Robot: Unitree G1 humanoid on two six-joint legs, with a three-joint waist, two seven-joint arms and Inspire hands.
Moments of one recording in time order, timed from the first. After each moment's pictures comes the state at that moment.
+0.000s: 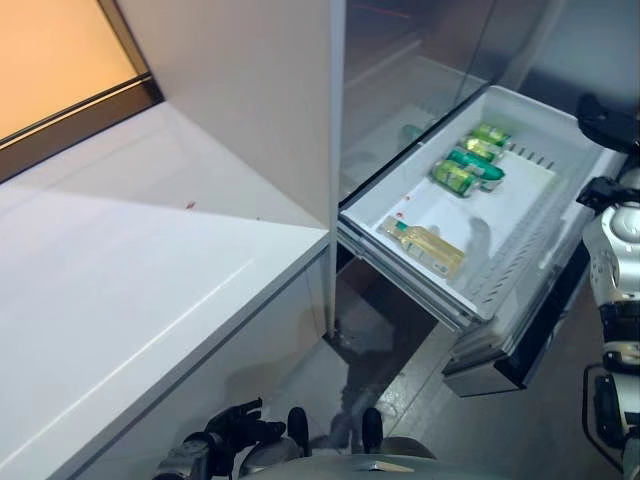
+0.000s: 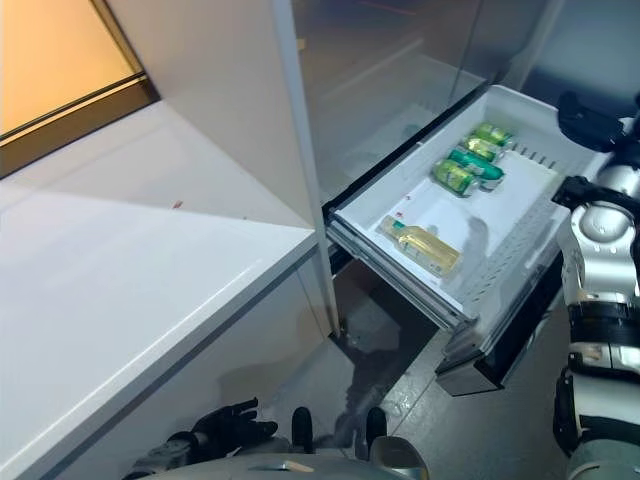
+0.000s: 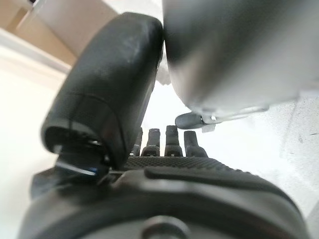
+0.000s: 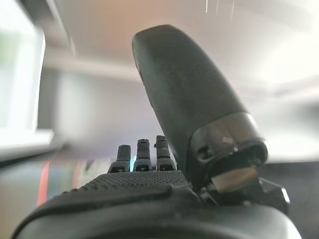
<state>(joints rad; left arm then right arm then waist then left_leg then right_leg) 0.00 0.26 -0.23 1.12 -0.34 0.02 -0.21 -0.47 -0.71 -0.22 0.41 0.47 -0.20 -0.54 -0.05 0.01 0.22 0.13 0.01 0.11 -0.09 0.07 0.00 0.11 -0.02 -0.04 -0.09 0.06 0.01</state>
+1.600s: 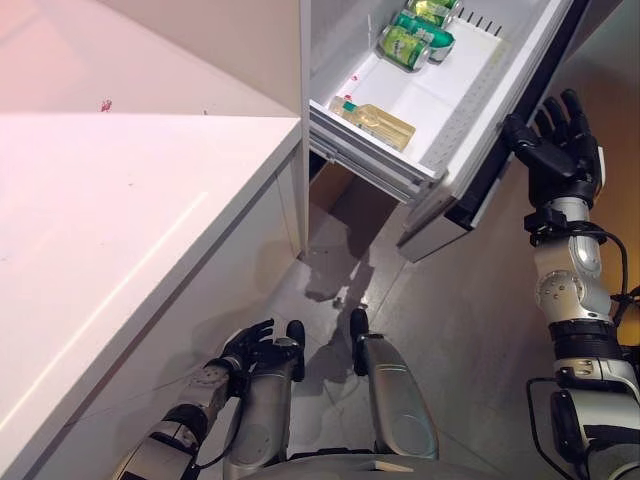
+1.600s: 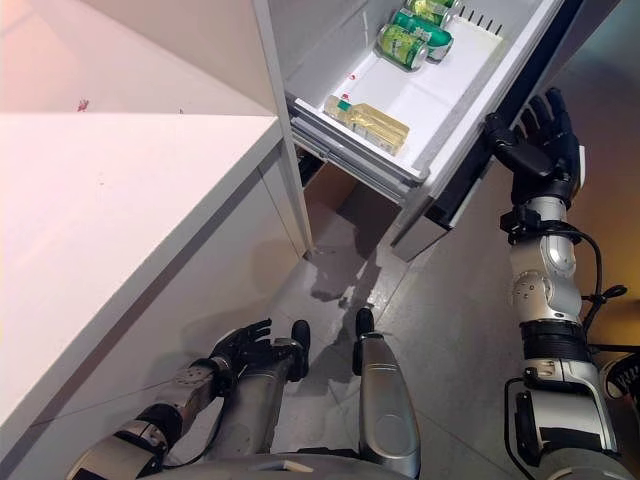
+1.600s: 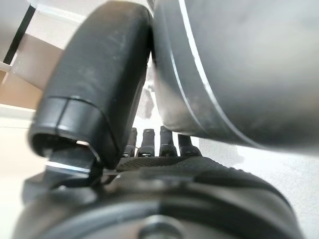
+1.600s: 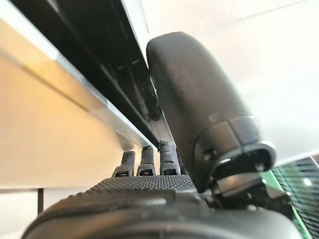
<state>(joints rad) -0.24 0.28 -0.28 1.05 -0.32 0.00 -0.13 -0.51 -0.57 -0.14 0.38 0.88 -0.14 -0.02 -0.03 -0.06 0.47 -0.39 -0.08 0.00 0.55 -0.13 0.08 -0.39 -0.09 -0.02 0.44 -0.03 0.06</state>
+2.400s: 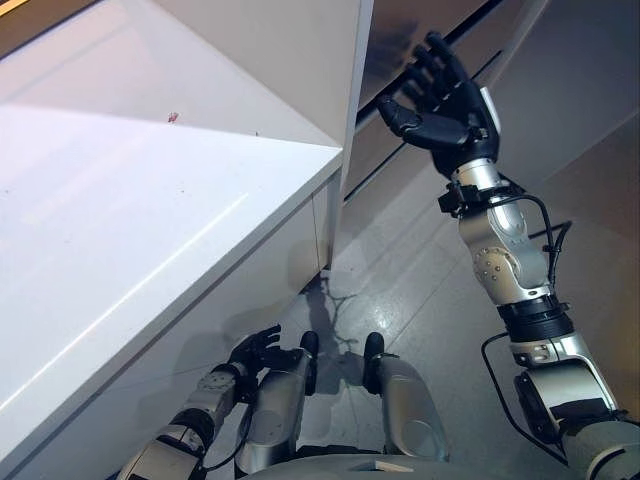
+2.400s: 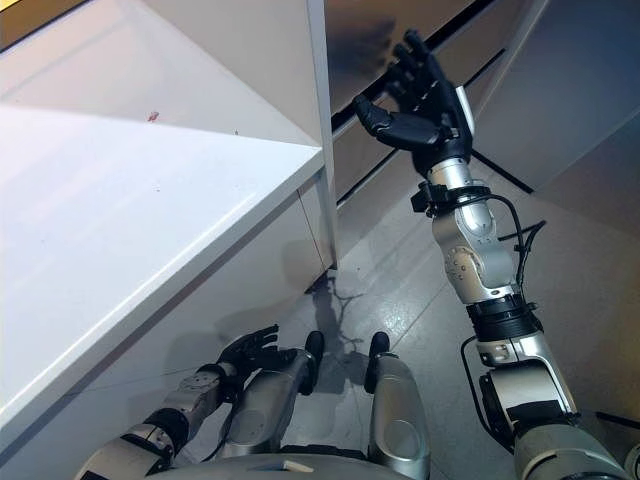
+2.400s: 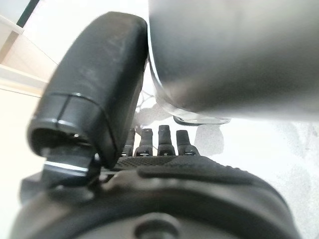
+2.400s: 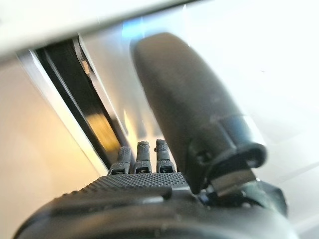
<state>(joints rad) -0.23 0.24 -0.28 1.08 -0.31 -0.01 -0.15 -0.63 -0.46 0.12 0.11 0.57 -0.16 -0.19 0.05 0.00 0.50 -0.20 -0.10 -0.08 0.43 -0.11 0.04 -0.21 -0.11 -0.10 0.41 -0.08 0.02</state>
